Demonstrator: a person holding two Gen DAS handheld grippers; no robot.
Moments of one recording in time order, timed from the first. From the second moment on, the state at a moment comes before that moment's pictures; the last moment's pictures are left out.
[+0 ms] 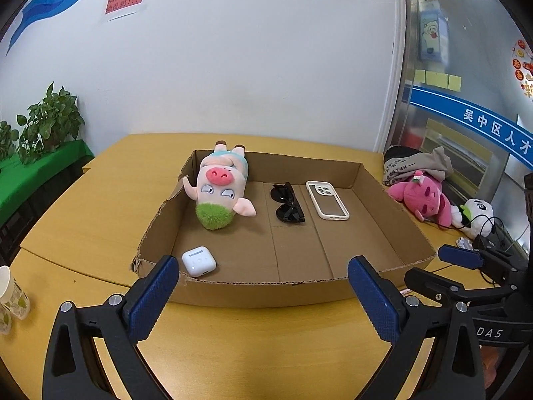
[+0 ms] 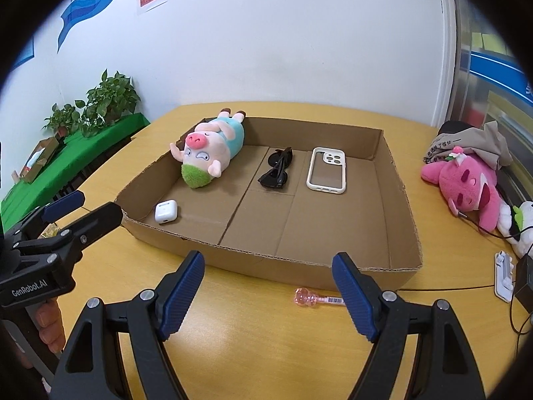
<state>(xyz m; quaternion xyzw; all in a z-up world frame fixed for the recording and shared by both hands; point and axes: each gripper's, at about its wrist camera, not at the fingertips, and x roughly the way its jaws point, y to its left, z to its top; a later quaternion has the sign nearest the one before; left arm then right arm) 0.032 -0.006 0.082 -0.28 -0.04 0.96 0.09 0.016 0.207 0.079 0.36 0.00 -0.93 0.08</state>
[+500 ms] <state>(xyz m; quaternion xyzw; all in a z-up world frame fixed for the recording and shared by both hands) 0.032 0.012 0.083 -0.28 -0.02 0.96 0.10 0.021 0.218 0.082 0.35 0.00 -0.93 0.07</state>
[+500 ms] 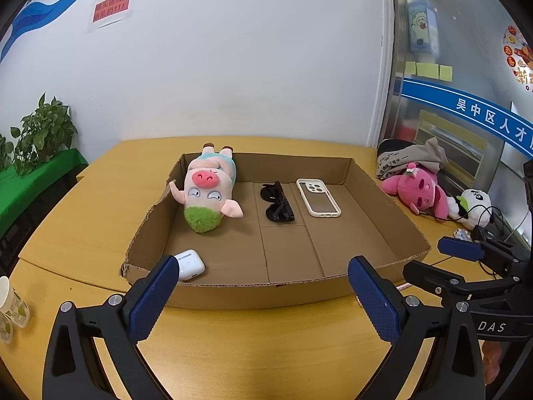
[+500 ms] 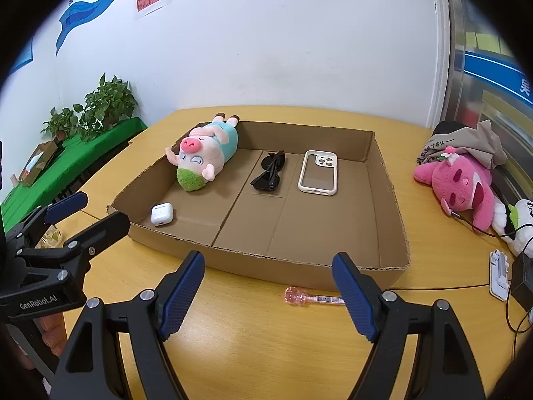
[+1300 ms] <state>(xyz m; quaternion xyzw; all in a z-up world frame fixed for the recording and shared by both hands) 0.032 0.017 0.076 -0.28 -0.01 0.95 0.11 0.015 0.225 0.070 0.36 -0.02 -0.93 0.07</state>
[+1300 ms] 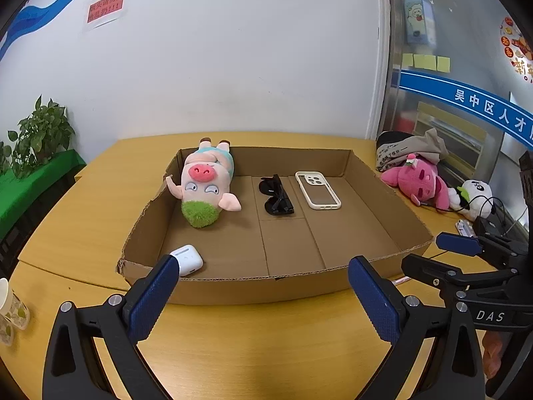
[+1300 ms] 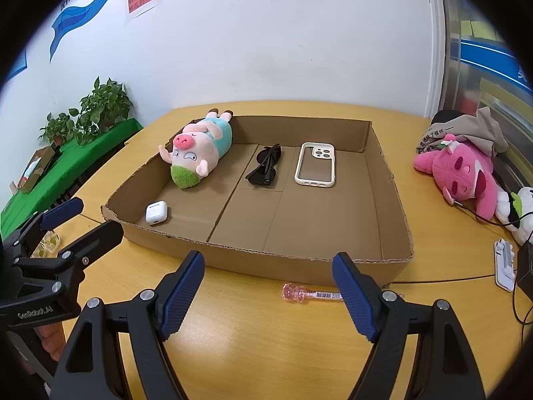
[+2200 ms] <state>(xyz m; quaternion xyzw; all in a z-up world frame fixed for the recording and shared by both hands) 0.019 0.060 0.041 -0.33 0.04 0.92 0.19 0.006 0.326 -0.003 0.42 -0.08 -0.90 0.01</state>
